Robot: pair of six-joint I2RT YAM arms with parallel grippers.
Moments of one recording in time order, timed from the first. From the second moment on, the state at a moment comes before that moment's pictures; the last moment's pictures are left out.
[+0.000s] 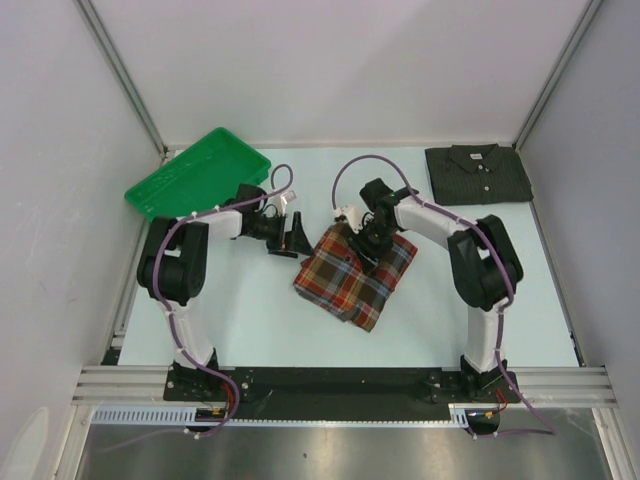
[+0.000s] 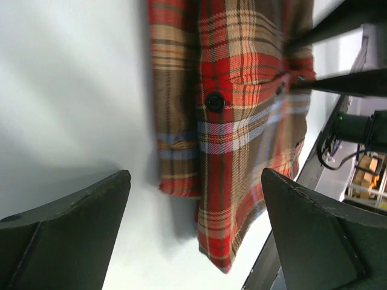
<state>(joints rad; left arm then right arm) -0.21 1.93 1.14 -0.32 0.87 -0.11 0.53 1.93 1.44 -0.83 -0.36 -0.39</state>
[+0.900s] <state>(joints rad) -0.29 2.10 1.20 0.04 1.02 -0.40 0.51 2.00 1.45 -0.81 -0.37 -0.37</state>
